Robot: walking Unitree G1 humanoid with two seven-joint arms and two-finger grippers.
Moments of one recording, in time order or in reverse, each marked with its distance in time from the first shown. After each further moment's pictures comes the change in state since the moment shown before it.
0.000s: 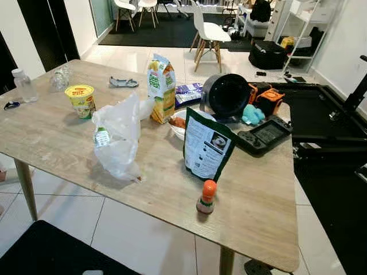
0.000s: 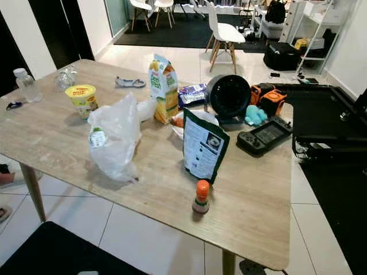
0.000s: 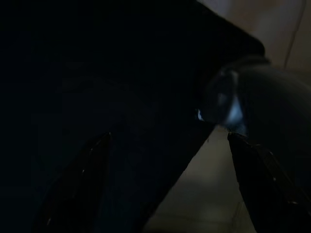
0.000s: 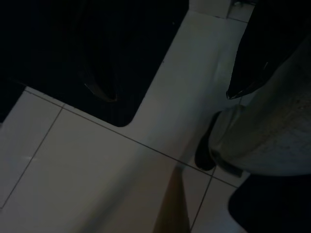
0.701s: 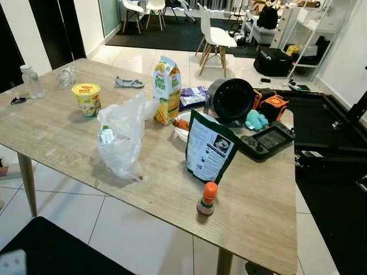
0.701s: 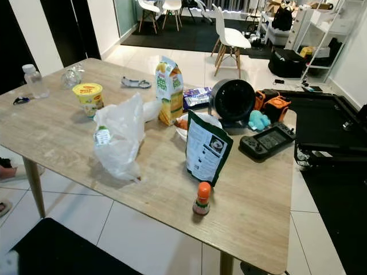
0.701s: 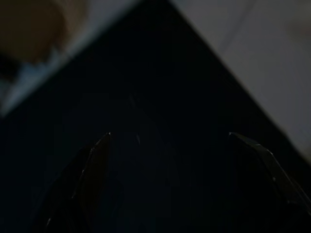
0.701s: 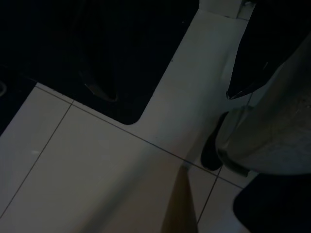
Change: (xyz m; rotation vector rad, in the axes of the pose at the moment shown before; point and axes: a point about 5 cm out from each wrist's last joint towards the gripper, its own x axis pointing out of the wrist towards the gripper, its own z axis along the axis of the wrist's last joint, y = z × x) left arm -0.035 0.121 0.086 -0.180 -0.389 0.341; right arm -0.001 0.000 -0.004 -0.001 0.010 0.015
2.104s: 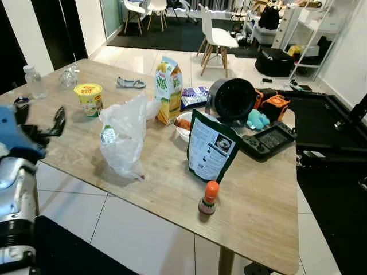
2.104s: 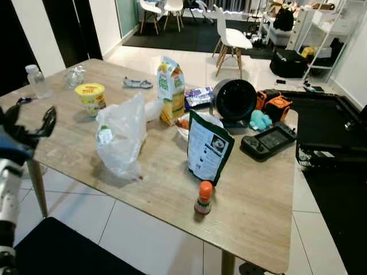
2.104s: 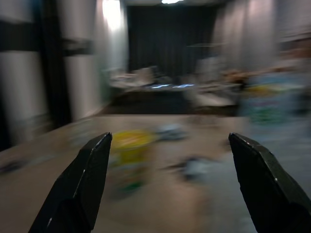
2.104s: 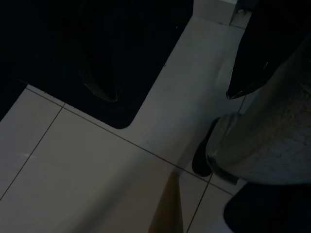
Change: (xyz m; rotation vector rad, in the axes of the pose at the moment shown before) left arm -0.101 -0.099 0.279 0.001 -1.163 -0.797; right arm 0.001 0.006 -0.003 0.008 0.017 0.023
